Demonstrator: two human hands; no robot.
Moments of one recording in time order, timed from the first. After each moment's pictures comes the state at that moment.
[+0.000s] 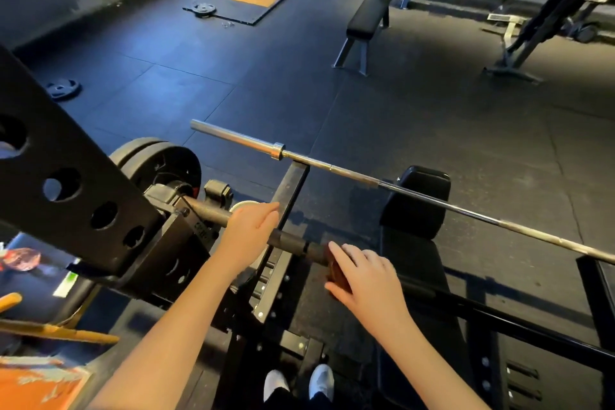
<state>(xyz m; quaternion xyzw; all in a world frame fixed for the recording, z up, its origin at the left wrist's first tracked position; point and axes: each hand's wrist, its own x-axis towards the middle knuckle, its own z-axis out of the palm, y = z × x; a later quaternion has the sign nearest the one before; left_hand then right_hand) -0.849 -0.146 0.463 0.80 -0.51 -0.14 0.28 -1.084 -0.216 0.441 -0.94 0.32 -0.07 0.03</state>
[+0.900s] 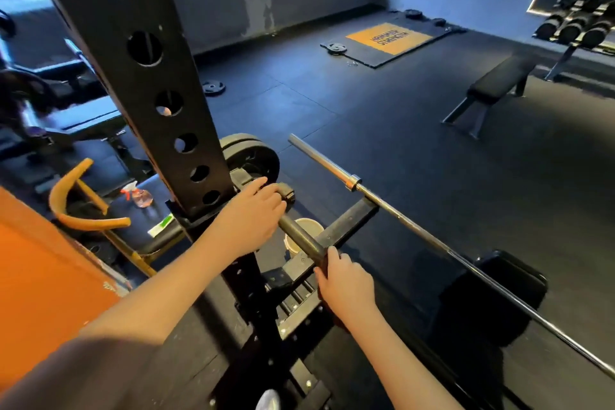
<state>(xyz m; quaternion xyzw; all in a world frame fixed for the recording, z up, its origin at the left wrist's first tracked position) -0.848 -0.091 0.545 0.79 -0.55 0.14 -0.22 -0.999 -0.225 0.465 -0.96 0.22 0.02 0.18</state>
